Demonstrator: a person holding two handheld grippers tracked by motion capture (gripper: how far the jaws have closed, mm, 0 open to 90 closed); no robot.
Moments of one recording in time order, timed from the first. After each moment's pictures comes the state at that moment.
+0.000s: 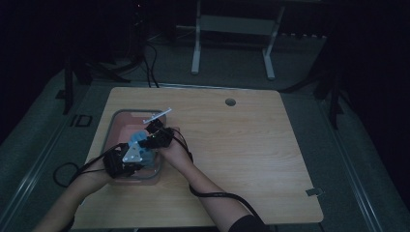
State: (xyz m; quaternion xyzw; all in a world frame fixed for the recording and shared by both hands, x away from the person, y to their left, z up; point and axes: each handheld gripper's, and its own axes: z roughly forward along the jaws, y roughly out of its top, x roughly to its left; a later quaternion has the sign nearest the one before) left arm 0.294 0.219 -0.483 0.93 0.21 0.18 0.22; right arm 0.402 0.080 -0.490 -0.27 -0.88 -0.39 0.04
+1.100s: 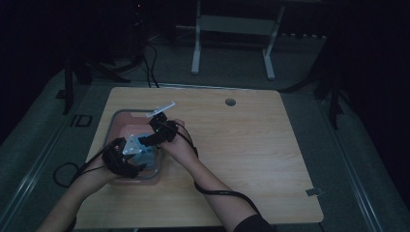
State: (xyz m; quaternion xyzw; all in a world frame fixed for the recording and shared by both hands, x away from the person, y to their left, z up) left arm 0.298 0.221 -0.467 0.90 0.30 0.21 0.25; right arm 0.404 0.067 -0.463 -0.27 -0.88 -0.40 -0.02
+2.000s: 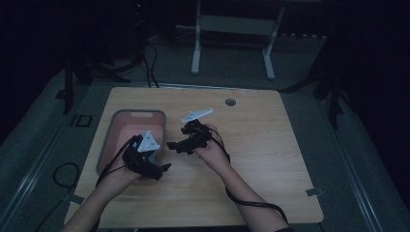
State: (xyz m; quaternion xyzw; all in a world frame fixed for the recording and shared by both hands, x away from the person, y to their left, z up) left arm 0.294 0.159 -0.456 0.87 0.30 0.18 0.35; right arm 0.390 -0.033 -0.460 -0.26 -0.86 -0.43 -0.02
